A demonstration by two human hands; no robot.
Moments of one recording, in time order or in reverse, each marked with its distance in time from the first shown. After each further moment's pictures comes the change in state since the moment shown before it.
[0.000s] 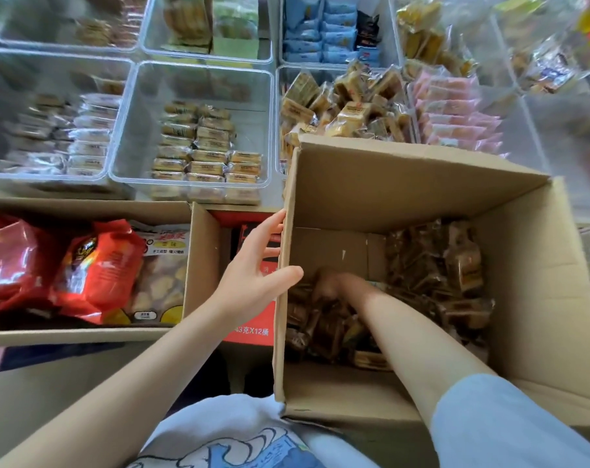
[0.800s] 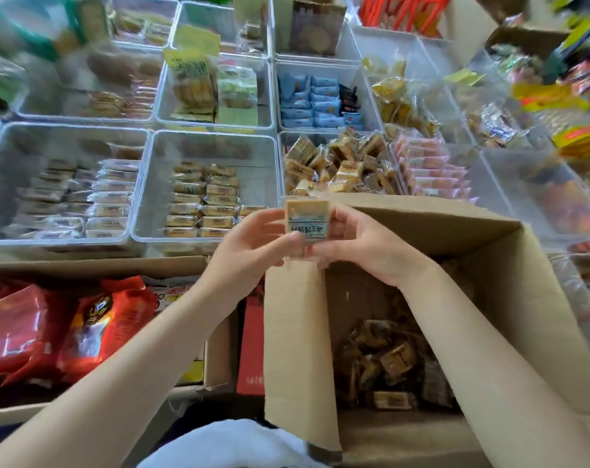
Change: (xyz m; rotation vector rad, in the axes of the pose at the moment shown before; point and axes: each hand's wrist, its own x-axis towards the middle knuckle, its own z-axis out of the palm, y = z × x) left_hand 0.038 0.049 -0.091 -0.238 -0.042 0.156; right_hand -0.231 -0.090 -0.117 0.792 0.328 -0.750
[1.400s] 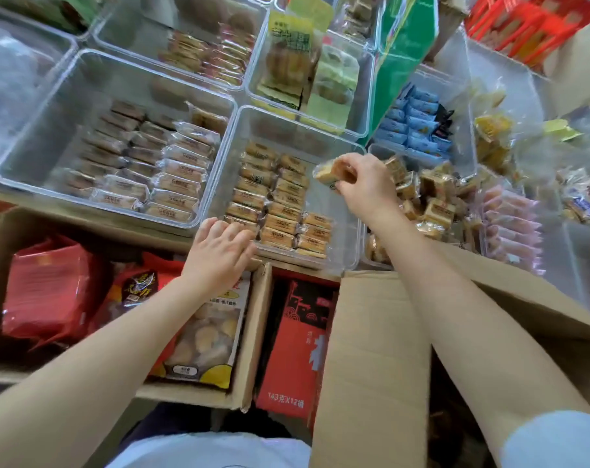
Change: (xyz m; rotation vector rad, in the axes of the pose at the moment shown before) left_hand 0.066 -0.167 -0.189 1.245 0.174 0.032; right_hand 0.260 -0.009 0.046 -1.042 0.460 -0.054
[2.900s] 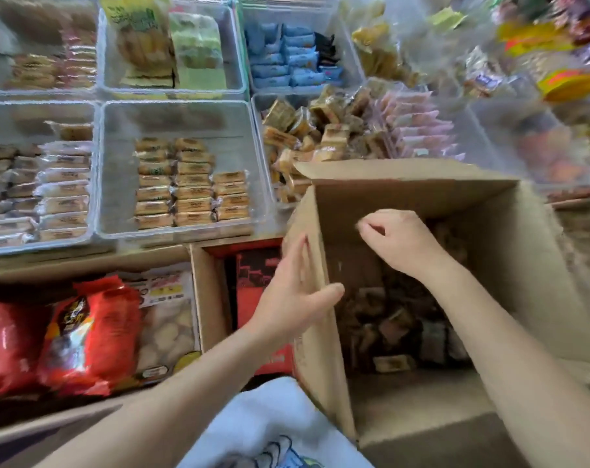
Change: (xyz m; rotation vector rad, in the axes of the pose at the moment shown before) left_hand -0.090 0.255 -0.035 -0.970 -0.498 -0.059; right_hand -0.238 0.155 -0.073 0.154 -0.098 0.227
